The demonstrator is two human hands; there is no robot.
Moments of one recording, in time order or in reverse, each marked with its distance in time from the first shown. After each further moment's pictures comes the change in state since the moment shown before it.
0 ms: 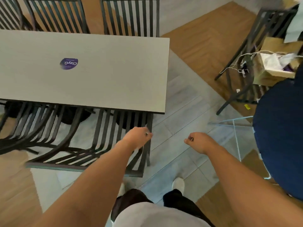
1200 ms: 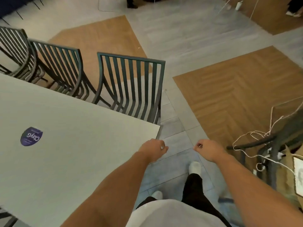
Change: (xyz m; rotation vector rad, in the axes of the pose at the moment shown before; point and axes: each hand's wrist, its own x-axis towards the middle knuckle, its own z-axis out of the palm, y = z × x) left_hand 0.512 0.223 -0.300 -0.039 0.091 -0.093; right_hand 0.487 -0.004 -0.509 -0.141 0.000 -0.153
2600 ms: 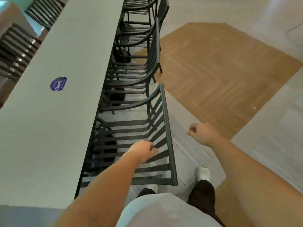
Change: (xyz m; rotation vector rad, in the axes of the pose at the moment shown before) left_hand 0.401 -0.065 -0.313 -0.693 0.395 -0.950; right_hand 0.589 -0.454 -0.395 -0.806 -0.288 -1.056
